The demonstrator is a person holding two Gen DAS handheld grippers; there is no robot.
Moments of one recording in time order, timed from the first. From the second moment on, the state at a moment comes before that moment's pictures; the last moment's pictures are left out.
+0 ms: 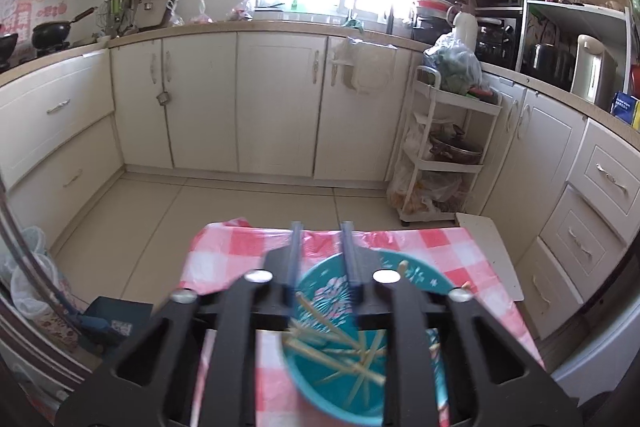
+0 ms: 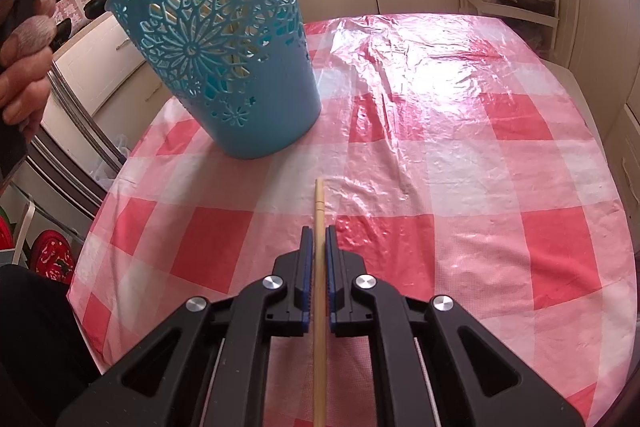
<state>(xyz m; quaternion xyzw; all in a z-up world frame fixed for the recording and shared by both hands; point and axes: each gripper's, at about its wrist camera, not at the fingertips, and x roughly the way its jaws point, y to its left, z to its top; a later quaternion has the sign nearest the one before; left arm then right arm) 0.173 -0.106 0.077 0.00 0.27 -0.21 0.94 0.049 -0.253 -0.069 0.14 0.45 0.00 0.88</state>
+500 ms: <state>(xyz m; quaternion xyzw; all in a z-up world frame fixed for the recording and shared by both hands) 0.171 0.046 0.043 -0.14 0.34 -0.08 0.93 0.039 -0.225 -0.065 0.05 0.45 -0.01 0.89</state>
